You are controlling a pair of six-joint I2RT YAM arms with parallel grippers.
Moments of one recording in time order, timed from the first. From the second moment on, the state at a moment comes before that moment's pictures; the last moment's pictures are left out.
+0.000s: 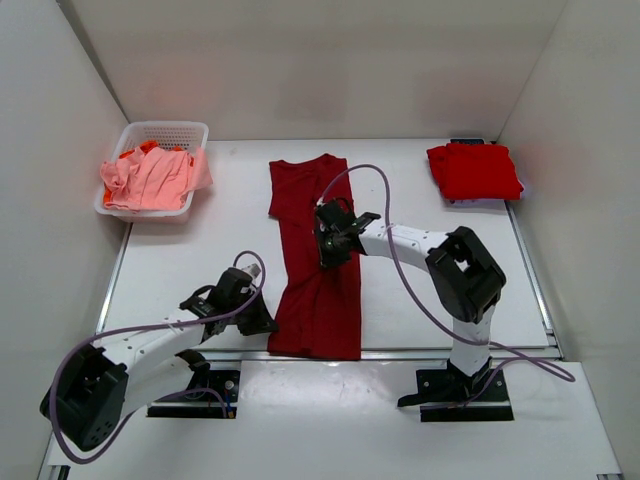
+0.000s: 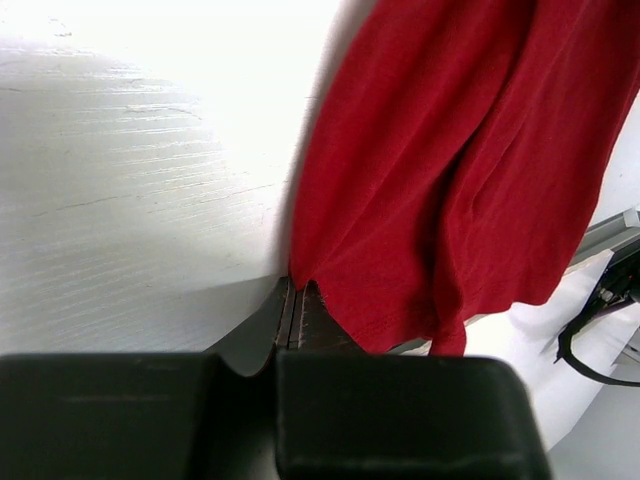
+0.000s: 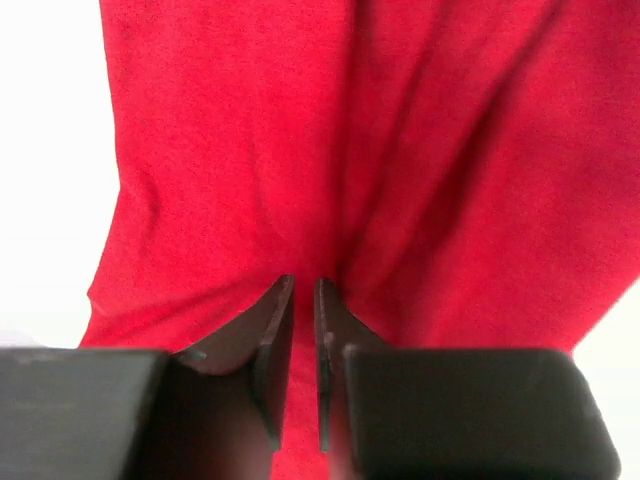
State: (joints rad) left arm -0.59 1.00 0.30 -0.27 0.24 -0.79; right arm 0.75 1.91 1.29 -0.43 -0.06 0.50
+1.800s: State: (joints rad) left arm -0.38 1.17 0.67 -0.49 0.31 -0.71; right arm 0.54 1.36 0.93 -0.54 -0.51 0.59
